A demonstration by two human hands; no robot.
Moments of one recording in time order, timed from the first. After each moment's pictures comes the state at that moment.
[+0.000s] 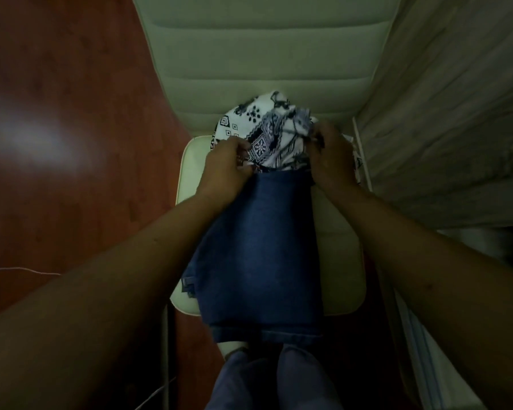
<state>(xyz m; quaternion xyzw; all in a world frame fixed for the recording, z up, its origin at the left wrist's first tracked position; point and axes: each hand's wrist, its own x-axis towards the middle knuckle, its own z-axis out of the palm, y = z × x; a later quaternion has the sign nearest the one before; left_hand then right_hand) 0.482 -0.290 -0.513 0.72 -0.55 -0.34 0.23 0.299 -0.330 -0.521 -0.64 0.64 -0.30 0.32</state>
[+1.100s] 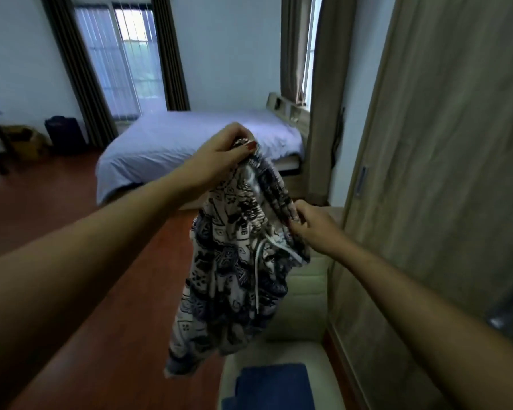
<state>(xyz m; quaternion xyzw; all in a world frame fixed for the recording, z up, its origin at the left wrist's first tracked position) 0.561 -0.263 0.091 0.44 -0.73 -0.28 0.44 0.340 -0.302 -0.020 -0.82 0.46 -0.28 0.18</state>
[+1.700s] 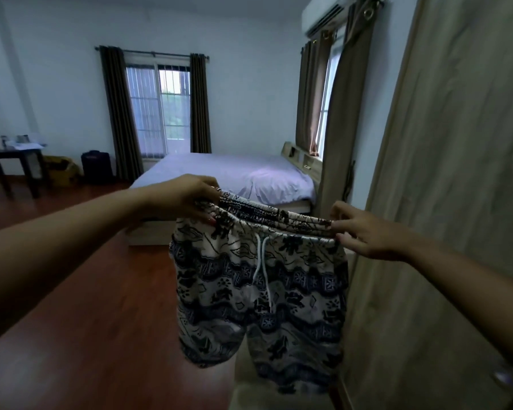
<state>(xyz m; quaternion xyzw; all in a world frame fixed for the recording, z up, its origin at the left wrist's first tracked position) 0.667 -0.199 0.147 0.45 -0.88 0.04 0.10 0.289 -0.262 0.100 -0.94 0.30 -0.11 -0.05</state>
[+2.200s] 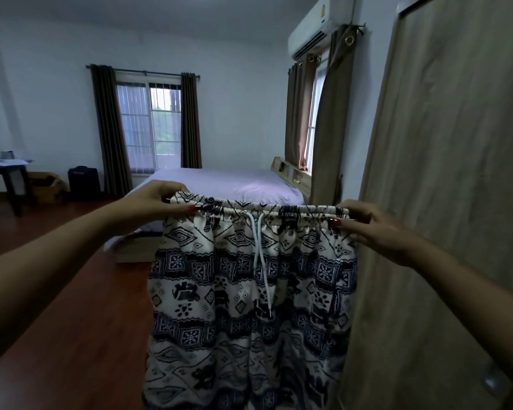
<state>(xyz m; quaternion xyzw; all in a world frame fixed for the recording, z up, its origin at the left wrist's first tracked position) 0.691 -0.169 0.149 0.48 -0.74 -0.26 0.40 0.285 -0.228 0.126 -0.78 0.32 -0.37 0.40</state>
